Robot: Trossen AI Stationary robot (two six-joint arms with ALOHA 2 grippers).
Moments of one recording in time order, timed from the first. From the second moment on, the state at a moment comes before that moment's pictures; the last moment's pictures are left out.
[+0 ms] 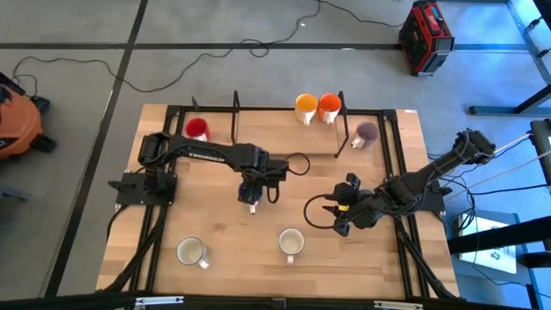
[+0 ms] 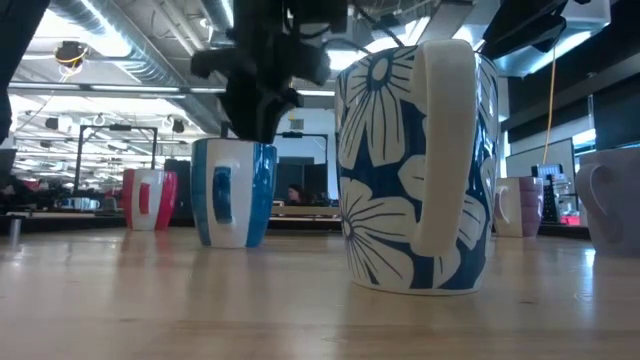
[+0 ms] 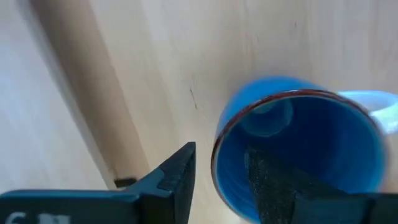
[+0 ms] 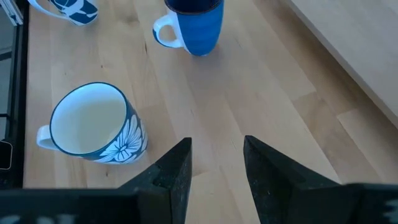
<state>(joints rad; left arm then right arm) -0.01 1.89 1.60 -1.19 -0.14 0.21 0.53 1.25 0.99 -0.66 0.49 0.74</state>
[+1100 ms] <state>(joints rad) 0.06 1.82 1.39 -0.99 -0.01 0.08 0.55 1.24 1.00 -0.68 0.49 0.74</state>
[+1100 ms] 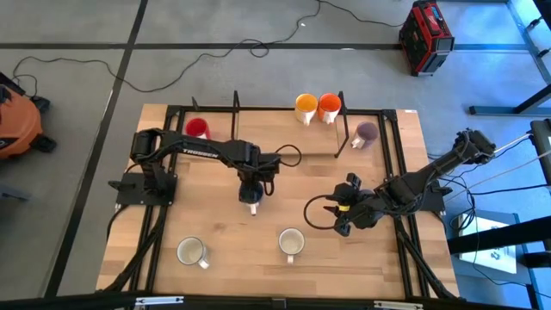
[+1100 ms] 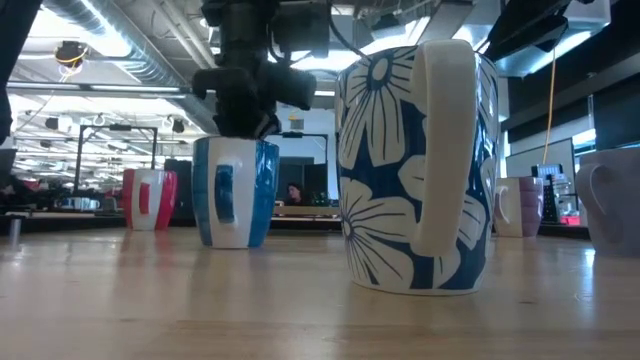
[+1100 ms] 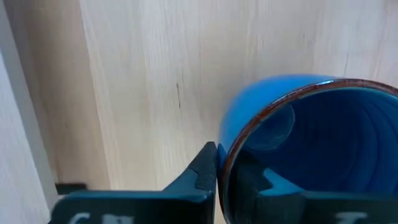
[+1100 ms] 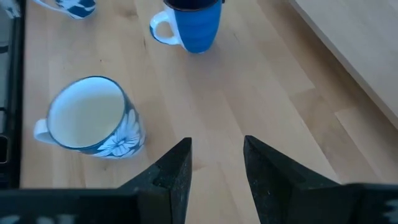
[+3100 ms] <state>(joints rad) 0.54 2.19 2.24 -1.23 -0.09 0.43 0.71 1.06 1.07 -0.92 0.81 0.92</state>
